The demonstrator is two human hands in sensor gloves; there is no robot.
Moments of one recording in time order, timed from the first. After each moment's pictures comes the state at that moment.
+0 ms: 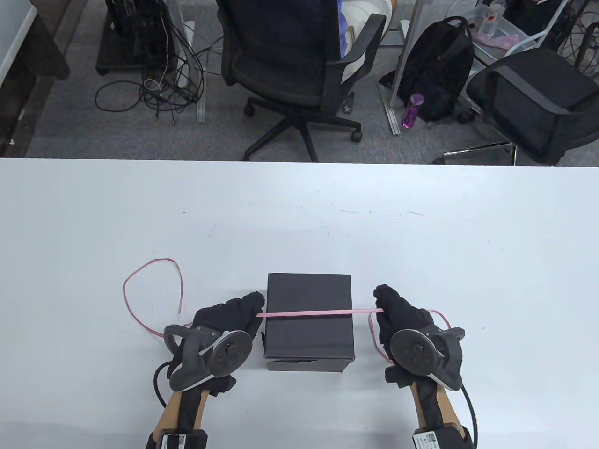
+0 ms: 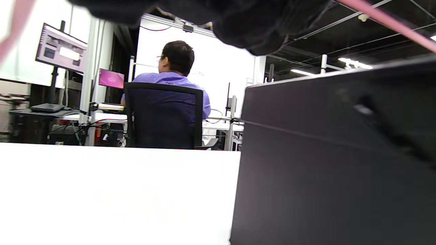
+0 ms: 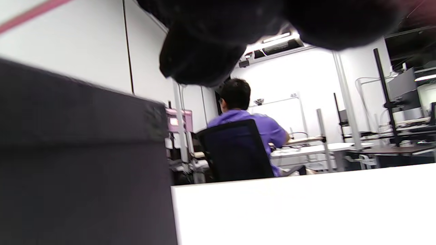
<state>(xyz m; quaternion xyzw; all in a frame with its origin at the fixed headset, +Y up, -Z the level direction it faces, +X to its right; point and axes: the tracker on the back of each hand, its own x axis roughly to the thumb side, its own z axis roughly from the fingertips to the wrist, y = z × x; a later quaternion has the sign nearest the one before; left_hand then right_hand) -0.148 -0.672 -0.155 0.11 -0.12 0.08 0.98 0.187 -0.681 -0.183 0.13 -0.15 0.97 0.12</state>
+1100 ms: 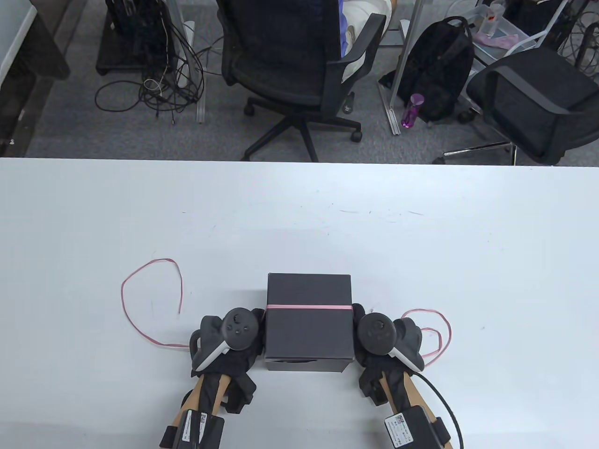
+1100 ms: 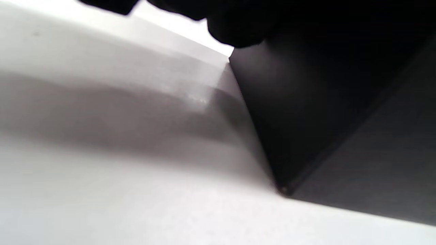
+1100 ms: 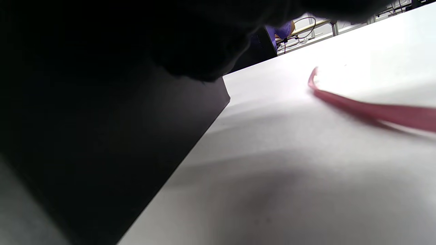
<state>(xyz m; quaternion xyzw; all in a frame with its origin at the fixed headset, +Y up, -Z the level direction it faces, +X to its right) -0.134 -0.781 -0.181 -0.14 -0.05 0.21 0.97 0.150 -0.766 -0.200 0.14 0.06 0.97 0.19</state>
